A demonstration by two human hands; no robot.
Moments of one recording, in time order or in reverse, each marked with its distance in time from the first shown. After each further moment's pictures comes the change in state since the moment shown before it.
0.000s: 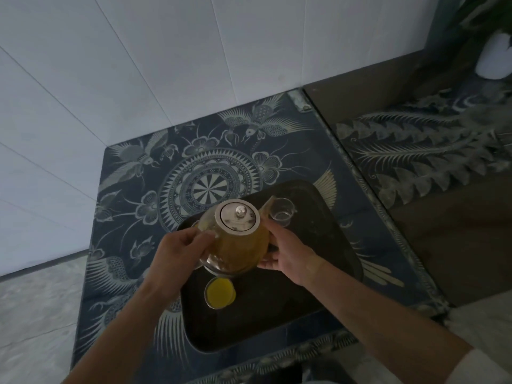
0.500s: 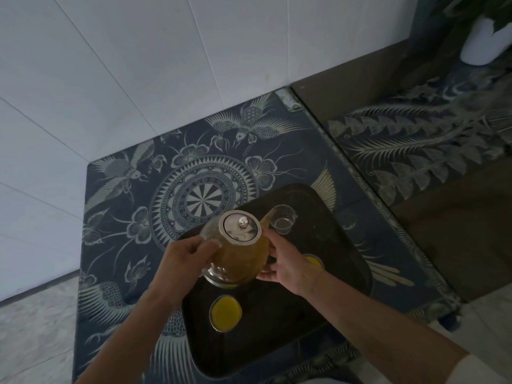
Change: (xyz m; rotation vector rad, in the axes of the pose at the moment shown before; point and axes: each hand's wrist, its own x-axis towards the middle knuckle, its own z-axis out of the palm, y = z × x) left_hand 0.048 -0.012 -0.003 0.050 -0.119 -0.072; right_hand 0.030 0.003 0.002 0.168 0.059 0.082
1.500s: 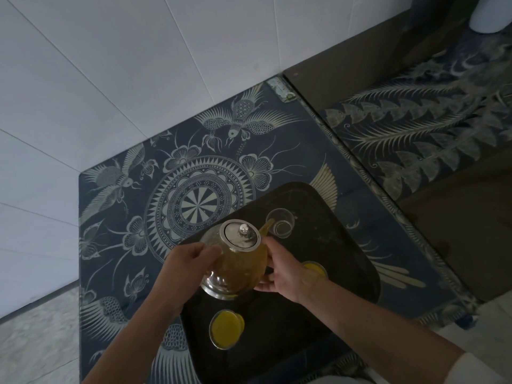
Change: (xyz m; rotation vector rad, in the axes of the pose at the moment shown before) left_hand 0.033 0.016 0.014 0.160 -0.013 -0.108; right_hand 0.035 0.002 -0.013 0.071 -0.035 0.105
